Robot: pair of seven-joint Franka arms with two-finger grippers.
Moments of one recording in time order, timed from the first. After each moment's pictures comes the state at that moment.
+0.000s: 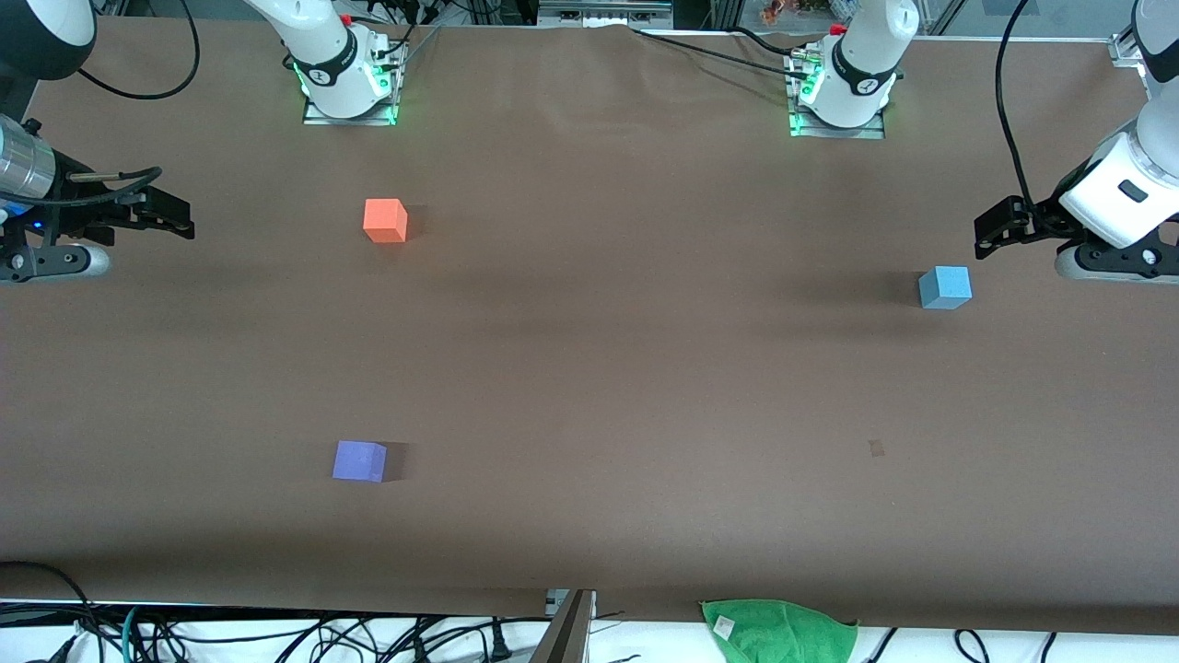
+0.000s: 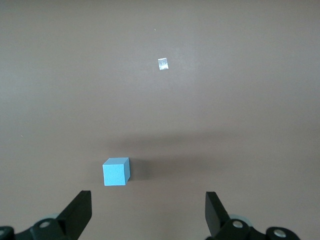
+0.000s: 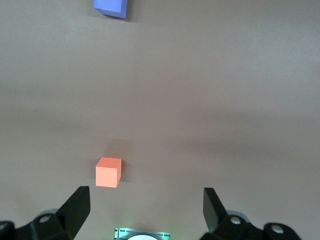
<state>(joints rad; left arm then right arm) 0.00 0.03 -0.05 -1.64 0.05 1.64 0.01 0.06 0.12 -0.02 -1.51 -0.03 1.47 -0.08</state>
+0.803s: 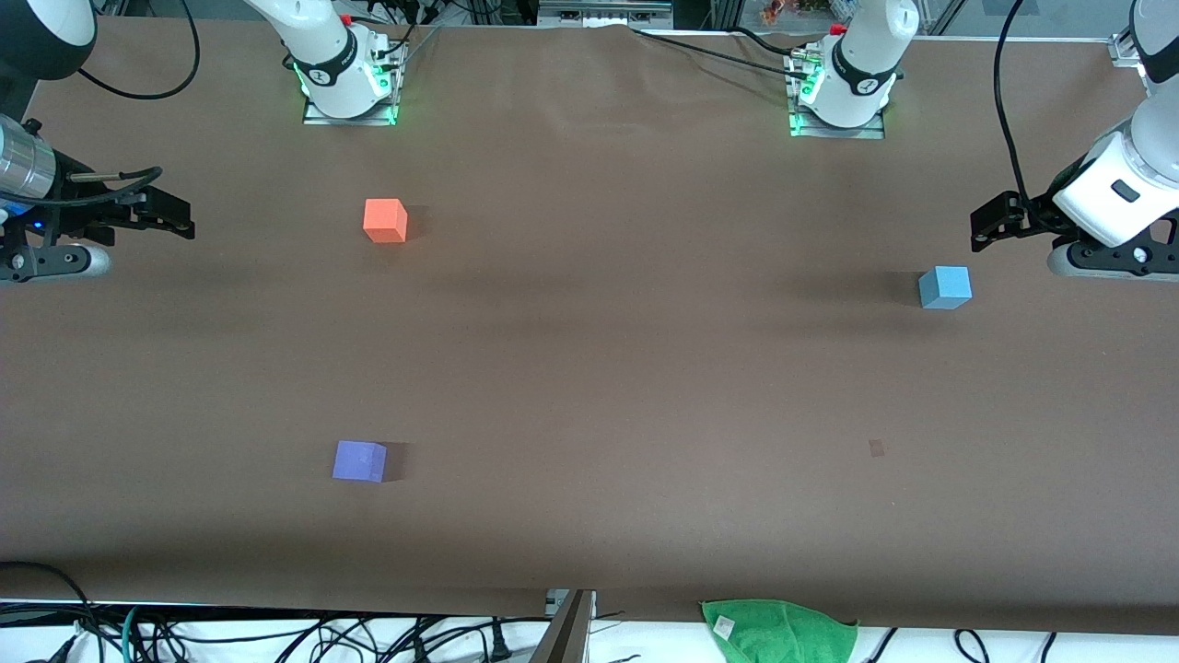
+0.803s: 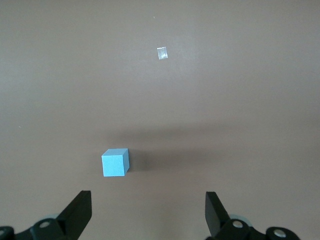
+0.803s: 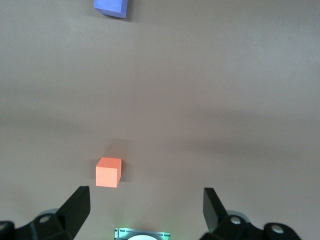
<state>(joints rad) 0.00 0.03 -0.05 -1.64 0.05 1.59 0.00 0.06 0.12 -0.02 -1.51 -0.03 1.47 -0.08</state>
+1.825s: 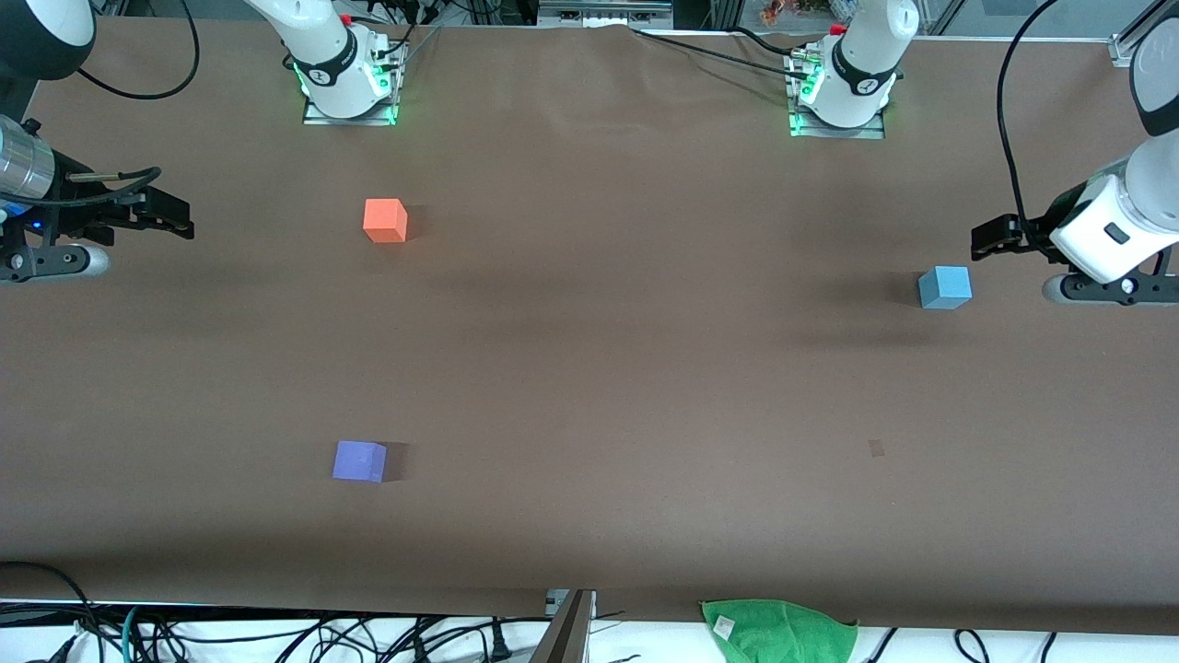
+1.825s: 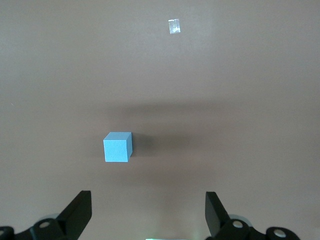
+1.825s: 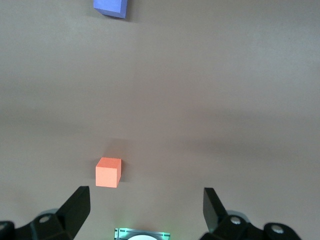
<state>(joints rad) 0.04 0.11 -0.05 -1.63 0.05 1.54 0.00 0.06 0.12 -0.02 -1.51 -0.03 1.47 -0.08</state>
